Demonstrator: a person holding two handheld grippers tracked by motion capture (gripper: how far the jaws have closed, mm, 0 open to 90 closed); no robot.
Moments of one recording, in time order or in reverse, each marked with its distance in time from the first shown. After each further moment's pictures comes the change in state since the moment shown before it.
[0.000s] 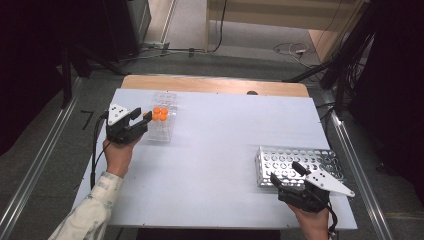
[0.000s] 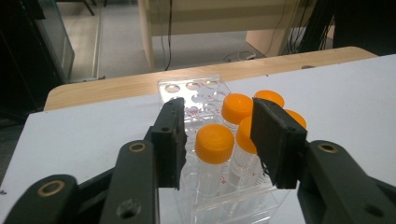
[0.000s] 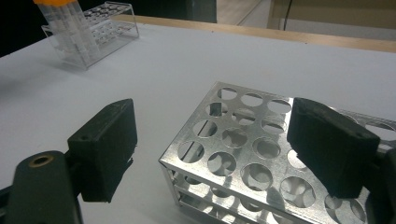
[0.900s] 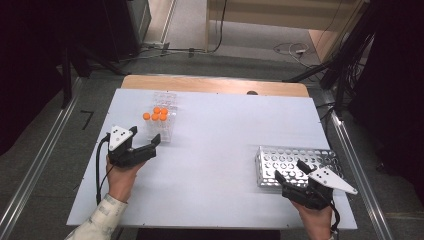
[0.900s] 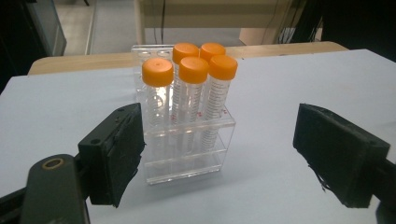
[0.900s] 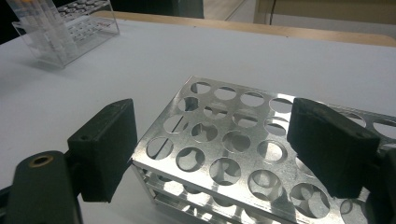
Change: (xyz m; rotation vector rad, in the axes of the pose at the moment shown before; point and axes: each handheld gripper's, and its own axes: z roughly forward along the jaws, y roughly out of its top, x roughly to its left) left arm -0.035 -0.034 -0.039 0.000 -0.012 -0.047; right arm -0.013 -0.002 0.002 0.013 -0.050 0.020
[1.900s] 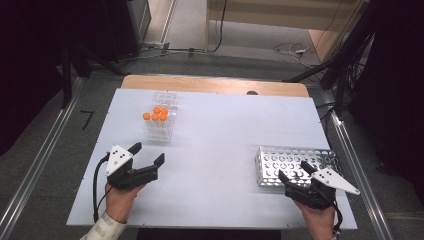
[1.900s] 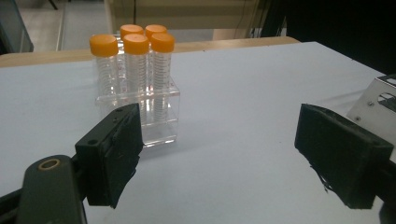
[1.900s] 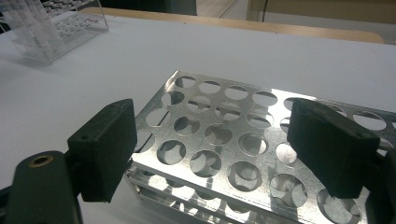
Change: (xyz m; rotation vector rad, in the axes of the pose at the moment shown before) left arm -0.024 -0.022 -0.038 -0.011 -0.112 0.021; right arm -0.008 -0.004 -0.001 0.006 -0.028 -0.002
